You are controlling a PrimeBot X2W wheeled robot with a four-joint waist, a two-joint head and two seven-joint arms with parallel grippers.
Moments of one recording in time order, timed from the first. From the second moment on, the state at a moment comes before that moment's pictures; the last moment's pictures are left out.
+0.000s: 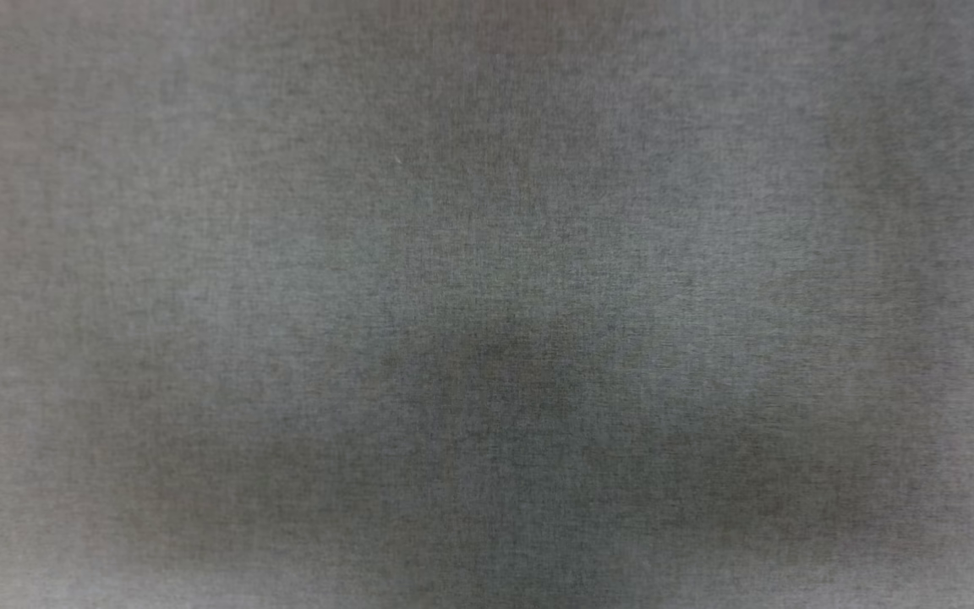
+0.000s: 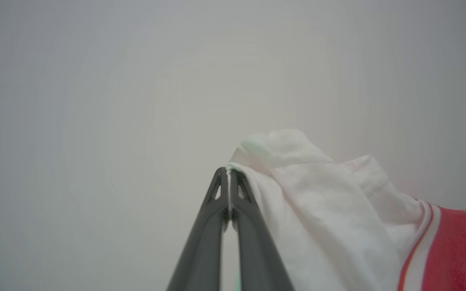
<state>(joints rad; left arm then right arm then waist) -2.08 0.58 -0.80 0.83 -0.70 0.03 -0.26 -1.71 -0.21 0.14 1.01 0.01 0.13 -0.26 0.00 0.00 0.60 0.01</state>
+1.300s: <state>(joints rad) -0.79 0.86 -1.08 0.27 -1.13 0.00 0.18 -0.67 -0.54 0.59 0.56 0.73 0.13 0.26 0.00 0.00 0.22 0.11</state>
